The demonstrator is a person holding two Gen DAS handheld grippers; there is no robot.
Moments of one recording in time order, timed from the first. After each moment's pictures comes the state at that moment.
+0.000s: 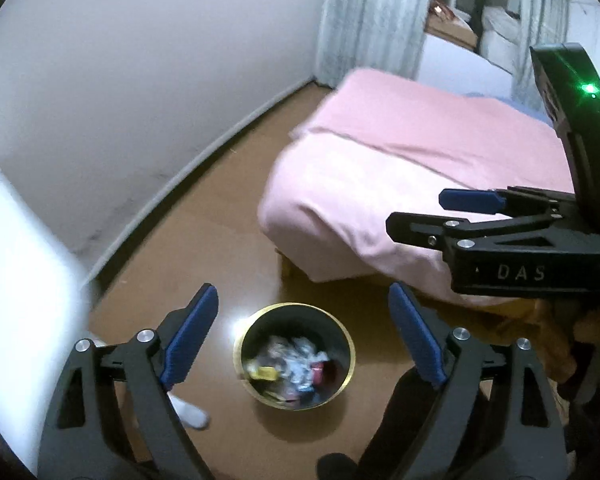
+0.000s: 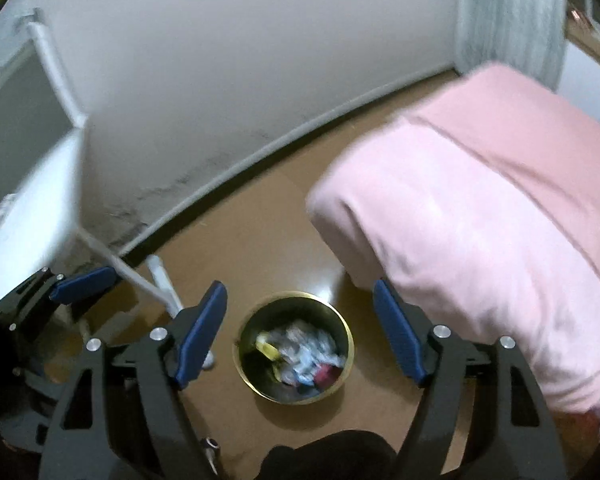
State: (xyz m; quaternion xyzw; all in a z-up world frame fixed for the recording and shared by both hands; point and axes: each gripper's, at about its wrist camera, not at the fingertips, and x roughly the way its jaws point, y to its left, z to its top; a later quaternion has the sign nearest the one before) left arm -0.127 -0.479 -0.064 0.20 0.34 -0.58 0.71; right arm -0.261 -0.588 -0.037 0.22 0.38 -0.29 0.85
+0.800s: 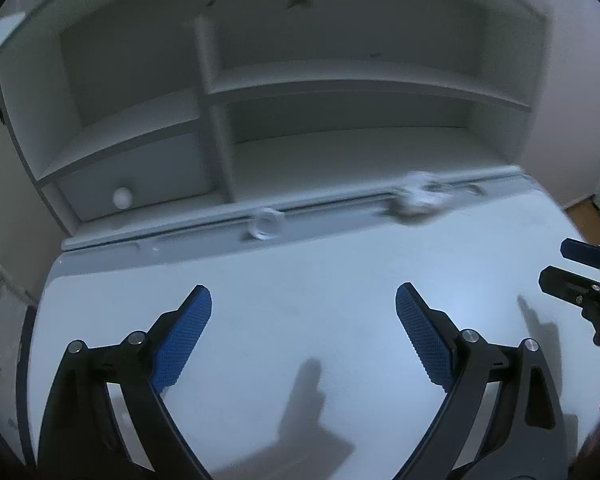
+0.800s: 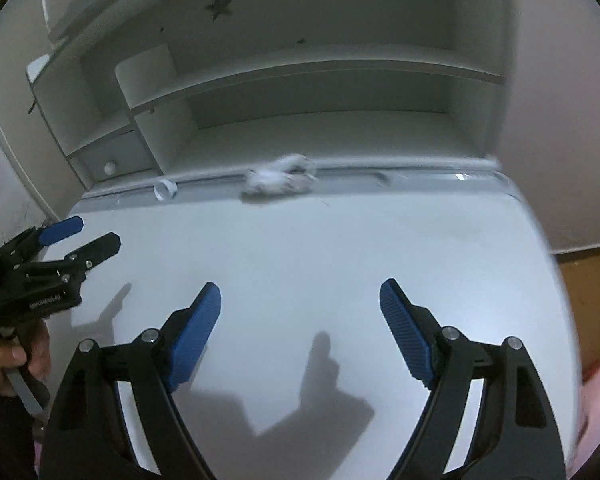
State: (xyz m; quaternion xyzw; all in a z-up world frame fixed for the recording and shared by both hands) left arm 0.239 -0.048 -0.015 0.07 0.39 -0.11 0.91; right arm 0.179 -0.272 0.016 0.08 0.41 0.06 0.90
